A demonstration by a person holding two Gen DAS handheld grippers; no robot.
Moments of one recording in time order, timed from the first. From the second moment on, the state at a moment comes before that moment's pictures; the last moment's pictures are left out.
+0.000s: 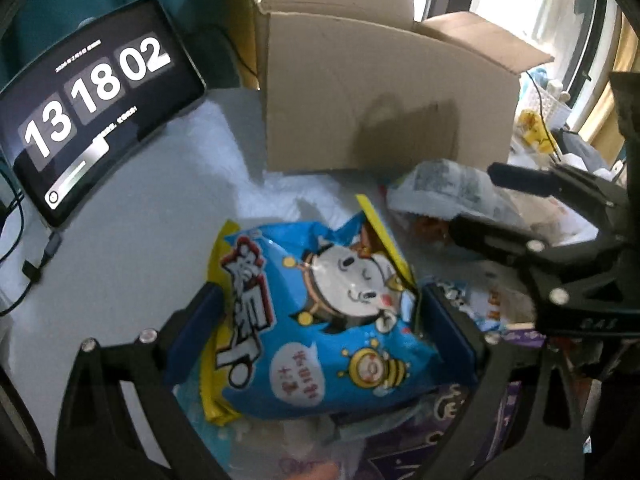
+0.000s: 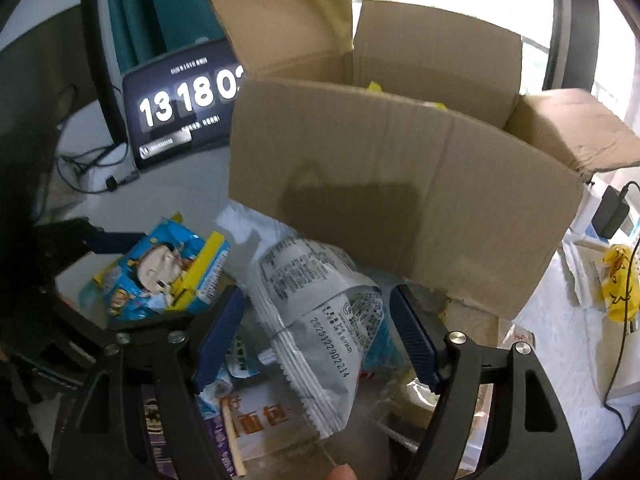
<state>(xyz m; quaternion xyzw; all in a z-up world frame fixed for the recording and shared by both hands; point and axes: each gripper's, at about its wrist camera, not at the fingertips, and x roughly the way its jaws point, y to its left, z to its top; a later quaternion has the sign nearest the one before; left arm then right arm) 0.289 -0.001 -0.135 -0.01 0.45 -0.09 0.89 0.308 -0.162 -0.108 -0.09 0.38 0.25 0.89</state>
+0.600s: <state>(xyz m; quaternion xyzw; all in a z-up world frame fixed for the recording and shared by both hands) 0.271 0.005 -0.118 -0.04 0.42 -0.13 0.90 0.292 -0.168 -0.090 -0.09 0.36 0.26 0.89</state>
